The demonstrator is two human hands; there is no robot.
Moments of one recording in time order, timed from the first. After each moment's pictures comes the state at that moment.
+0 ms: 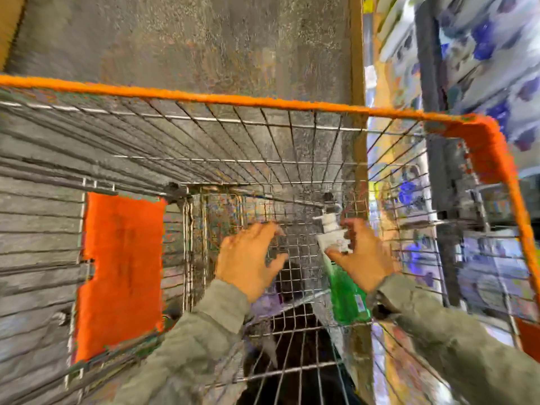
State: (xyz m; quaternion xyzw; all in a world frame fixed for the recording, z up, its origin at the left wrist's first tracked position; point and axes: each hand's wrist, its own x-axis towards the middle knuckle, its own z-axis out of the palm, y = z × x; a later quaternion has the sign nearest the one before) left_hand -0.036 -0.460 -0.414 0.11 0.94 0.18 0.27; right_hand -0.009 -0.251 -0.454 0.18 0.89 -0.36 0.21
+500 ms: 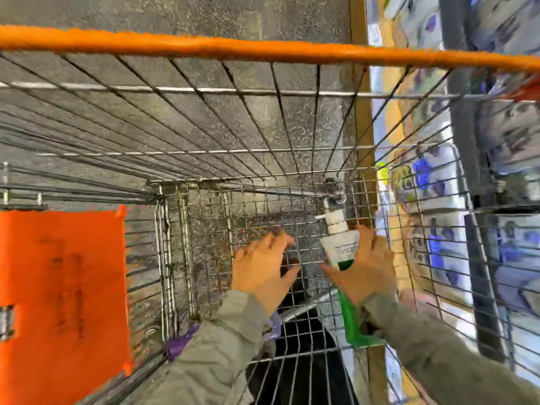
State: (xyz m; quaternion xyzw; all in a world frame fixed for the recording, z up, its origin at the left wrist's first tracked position) left_hand -0.050 -0.427 -0.508 0.08 0.91 0.19 0.36; right_hand -0.008 -0.256 -0.544 0.28 0.89 -0.21 0.29
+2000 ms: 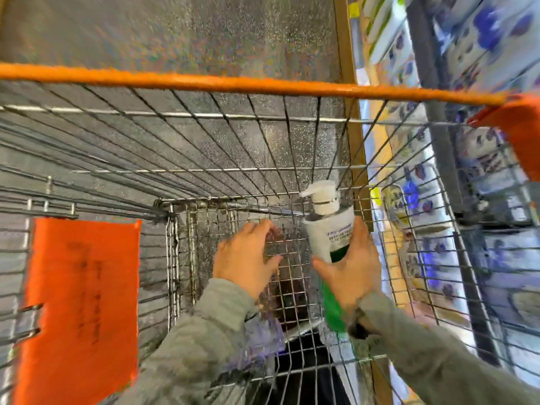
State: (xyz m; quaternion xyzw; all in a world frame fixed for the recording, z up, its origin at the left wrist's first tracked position) left_hand -0.074 -0.454 -0.478 0.06 0.93 0.21 0.29; right_hand -0.022 -0.286 -0.512 0.25 0.90 -0.36 0.07
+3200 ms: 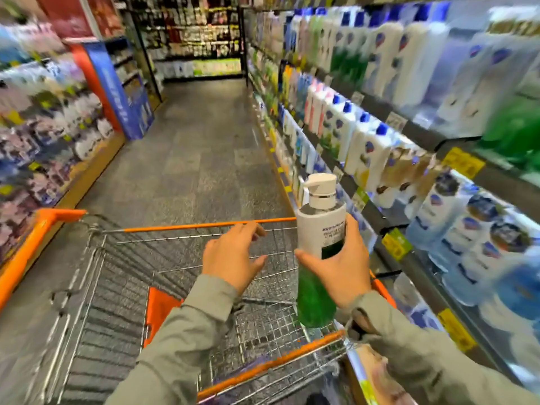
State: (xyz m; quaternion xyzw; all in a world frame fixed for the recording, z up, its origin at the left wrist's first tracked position) left_hand 0.086 -0.488 -0.127 0.24 0.95 0.22 -0.04; right_hand 0.158 -0.319 -0.150 0.14 0.79 -0.52 -0.29
